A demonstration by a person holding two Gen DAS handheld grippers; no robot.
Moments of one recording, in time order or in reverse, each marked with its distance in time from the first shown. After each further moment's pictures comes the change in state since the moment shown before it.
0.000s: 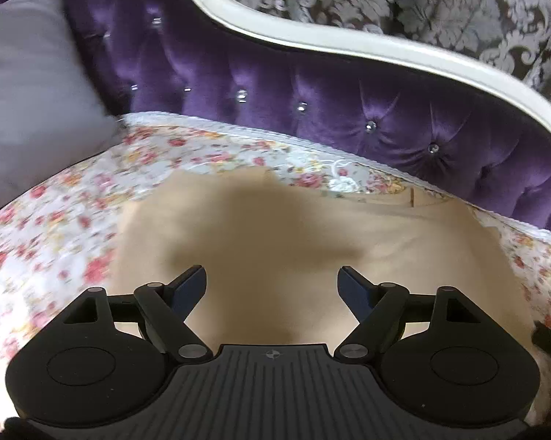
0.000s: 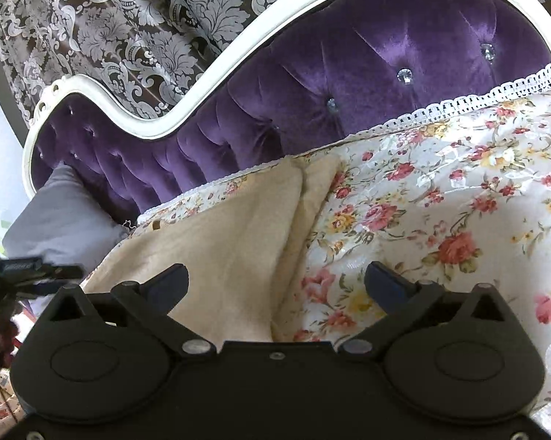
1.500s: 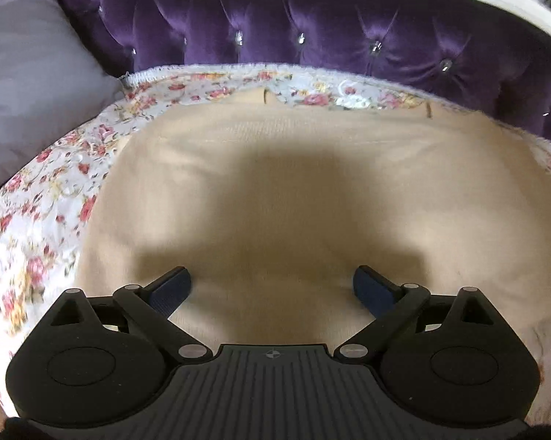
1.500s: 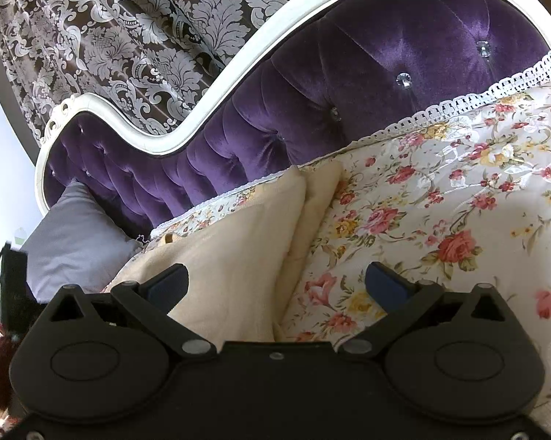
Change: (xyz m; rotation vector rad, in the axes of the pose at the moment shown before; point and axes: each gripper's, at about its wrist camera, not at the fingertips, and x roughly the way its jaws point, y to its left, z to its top) left arm 0.011 -0.015 -0.053 0.086 0.094 0.106; right arm -0.009 -0.007 -0.002 0.043 -0.038 0.045
